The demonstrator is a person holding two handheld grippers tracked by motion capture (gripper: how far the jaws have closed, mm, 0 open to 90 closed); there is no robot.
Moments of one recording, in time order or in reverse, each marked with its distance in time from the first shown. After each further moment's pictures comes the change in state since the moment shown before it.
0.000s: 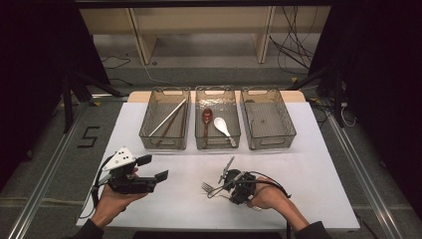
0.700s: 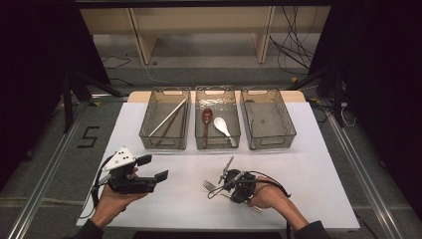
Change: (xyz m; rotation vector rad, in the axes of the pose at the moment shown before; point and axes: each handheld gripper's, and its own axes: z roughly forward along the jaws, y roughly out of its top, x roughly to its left) left arm 0.000 0.000 -0.001 0.000 0.000 0.003; right arm -0.001 0.000 -0.002 0.012 0.001 -0.013
